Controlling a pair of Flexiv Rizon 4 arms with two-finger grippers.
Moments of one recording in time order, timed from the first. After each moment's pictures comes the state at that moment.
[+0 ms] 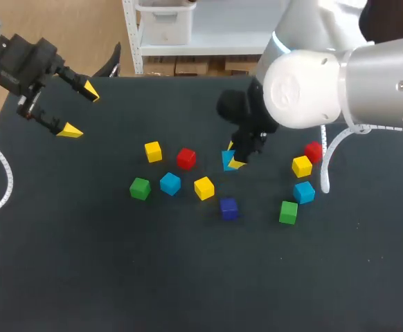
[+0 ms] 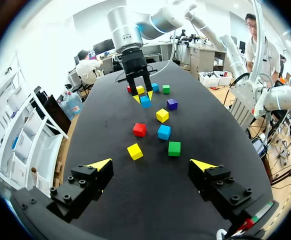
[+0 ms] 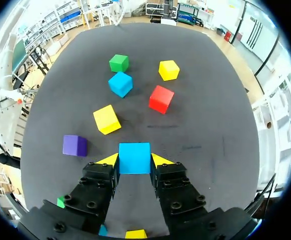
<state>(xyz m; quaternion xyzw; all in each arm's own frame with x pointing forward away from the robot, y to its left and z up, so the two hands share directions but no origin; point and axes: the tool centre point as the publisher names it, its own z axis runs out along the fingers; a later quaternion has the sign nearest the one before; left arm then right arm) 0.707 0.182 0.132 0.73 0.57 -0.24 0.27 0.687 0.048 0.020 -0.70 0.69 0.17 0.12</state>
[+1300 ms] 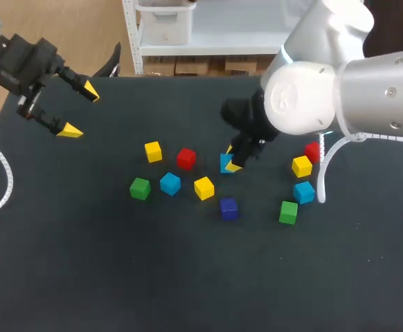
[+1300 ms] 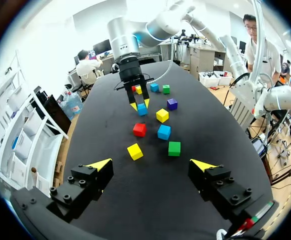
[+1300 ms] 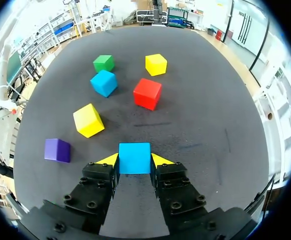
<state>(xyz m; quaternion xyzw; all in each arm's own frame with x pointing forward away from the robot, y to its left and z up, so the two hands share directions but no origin) 0.707 0.182 0.132 0.73 0.57 -0.24 0.27 0.702 0.053 -0.007 -0.66 0.71 0.19 0.14</state>
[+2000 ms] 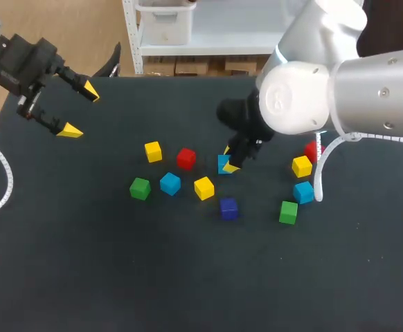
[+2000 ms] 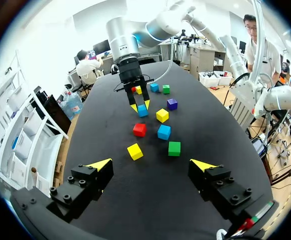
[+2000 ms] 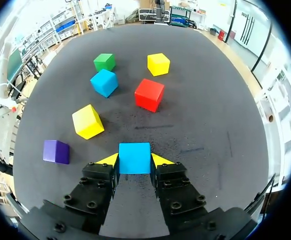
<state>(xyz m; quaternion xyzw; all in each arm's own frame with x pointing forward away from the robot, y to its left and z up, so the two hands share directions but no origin) 0.707 0.182 0.132 0.73 0.57 -0.24 0.27 0.702 0.058 -0.009 -0.67 0.70 0.19 0.14</state>
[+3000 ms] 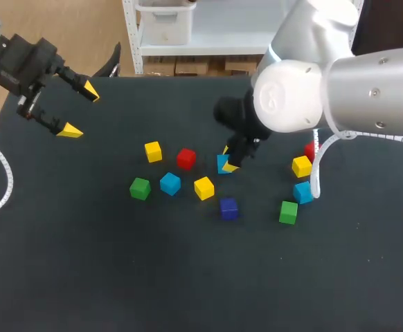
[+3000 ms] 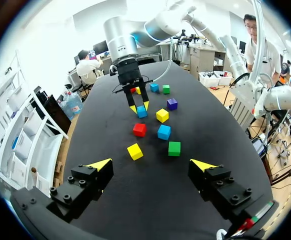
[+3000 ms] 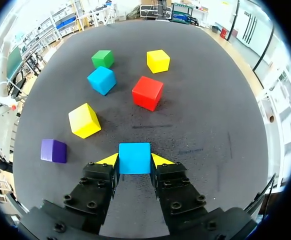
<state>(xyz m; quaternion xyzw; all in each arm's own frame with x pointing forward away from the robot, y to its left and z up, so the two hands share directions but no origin) 0.707 0.182 0.132 0.73 0.57 -0.24 0.27 0.706 0.059 -0.012 -0.68 0.70 0.18 0.12</state>
